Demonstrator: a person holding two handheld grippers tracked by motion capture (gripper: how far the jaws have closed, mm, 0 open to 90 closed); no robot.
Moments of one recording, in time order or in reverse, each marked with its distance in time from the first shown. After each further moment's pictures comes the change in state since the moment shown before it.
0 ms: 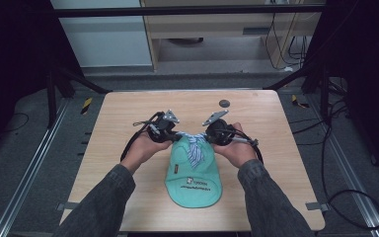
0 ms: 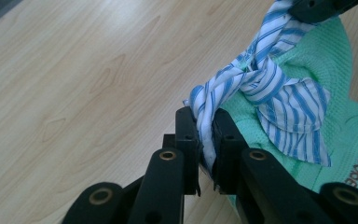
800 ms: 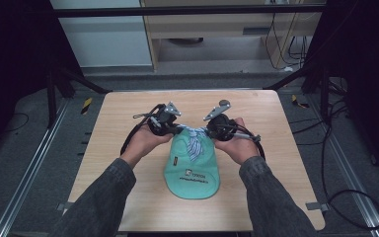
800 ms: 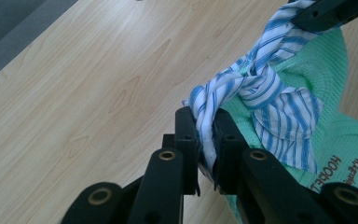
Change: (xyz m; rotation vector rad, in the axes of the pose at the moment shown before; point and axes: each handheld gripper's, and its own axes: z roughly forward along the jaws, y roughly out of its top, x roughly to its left) left arm 0.002 0.022 -0.015 -0.011 0.031 0.026; right arm -0.005 0.012 -0.017 -0.030 -0.028 -0.009
